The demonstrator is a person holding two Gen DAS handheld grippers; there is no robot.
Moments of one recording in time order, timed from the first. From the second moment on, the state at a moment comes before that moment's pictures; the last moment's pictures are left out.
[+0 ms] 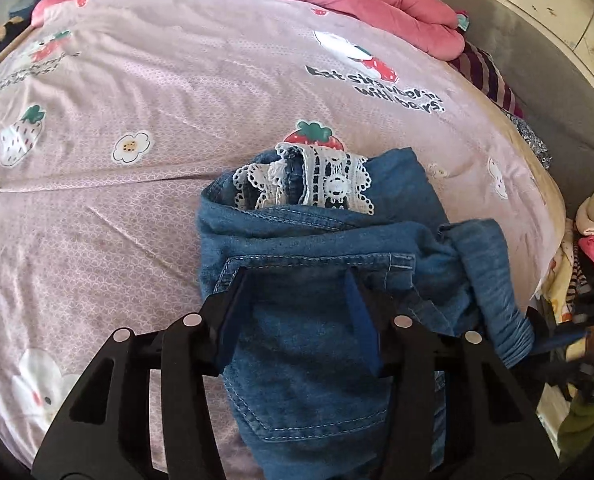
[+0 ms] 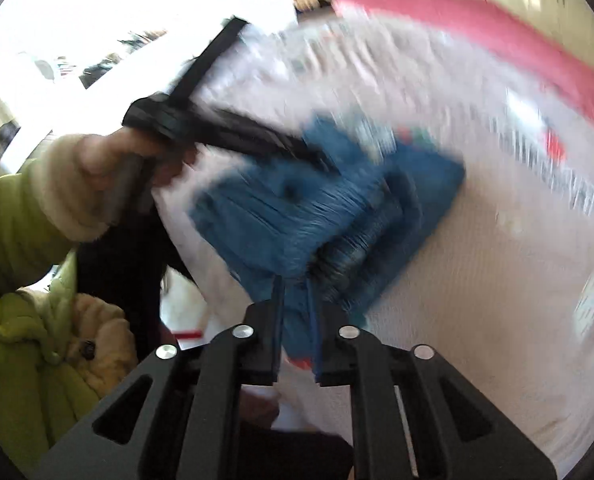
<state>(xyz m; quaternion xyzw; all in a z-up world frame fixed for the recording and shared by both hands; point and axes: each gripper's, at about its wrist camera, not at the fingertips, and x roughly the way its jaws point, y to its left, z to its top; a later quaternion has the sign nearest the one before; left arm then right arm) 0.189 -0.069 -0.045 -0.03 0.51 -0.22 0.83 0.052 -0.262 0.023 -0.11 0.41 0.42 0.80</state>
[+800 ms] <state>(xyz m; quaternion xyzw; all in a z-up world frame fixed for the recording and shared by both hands) 0.205 -0.080 -0.045 0.03 0.53 -0.26 0.81 0.001 -0.125 -0.045 -0.37 0.30 0.50 0.72</state>
